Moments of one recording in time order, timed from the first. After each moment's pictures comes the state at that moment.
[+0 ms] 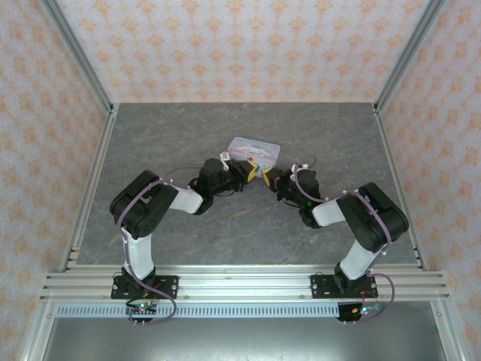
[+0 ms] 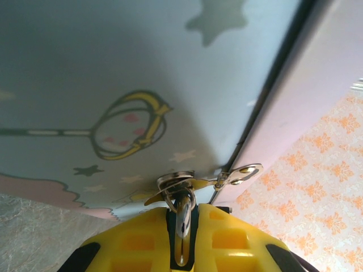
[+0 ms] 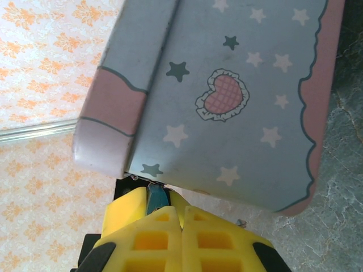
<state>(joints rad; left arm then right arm) -0.56 1.91 0.79 0.89 0.31 -1.63 0.47 1.68 0.47 0.96 -0.28 1.56</state>
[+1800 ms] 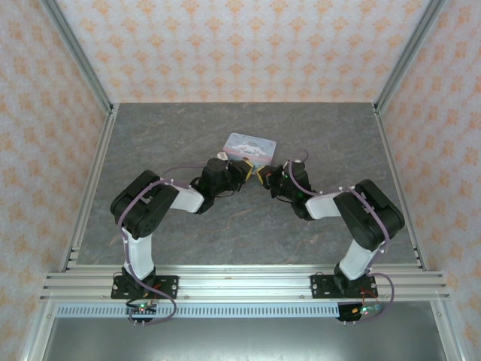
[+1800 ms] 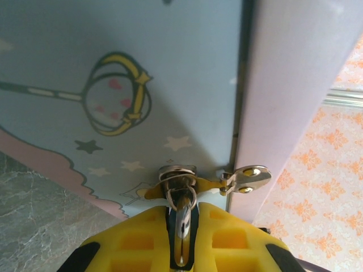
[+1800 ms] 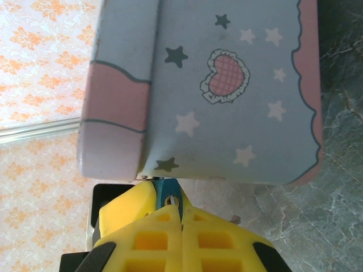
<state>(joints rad) -0.57 1.91 0.81 0.79 0.19 -1.54 0.52 1.71 0.60 0.76 -0.22 1.53</state>
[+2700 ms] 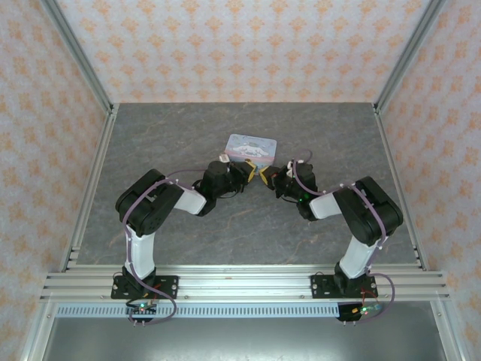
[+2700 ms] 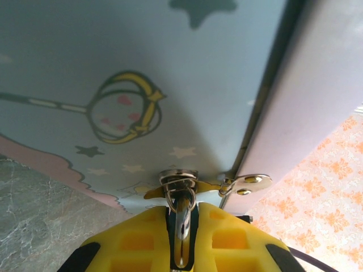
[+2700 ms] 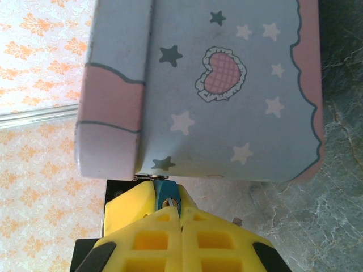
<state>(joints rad) -0.58 1.95 0.80 0.88 0.20 -1.61 0.44 1.75 0.56 0.87 -0.37 1.50</state>
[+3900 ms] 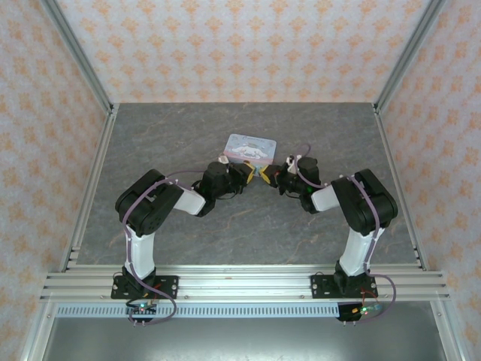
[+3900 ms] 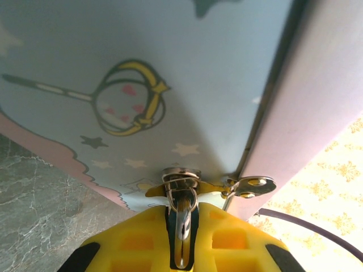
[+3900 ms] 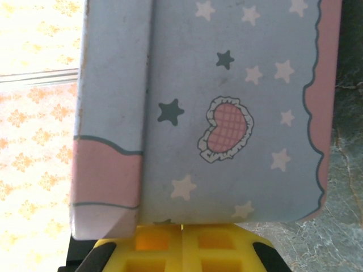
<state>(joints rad) -0.58 1.95 0.79 0.87 0.20 -1.61 0.35 1.84 0.63 0.86 -0.60 1.40</state>
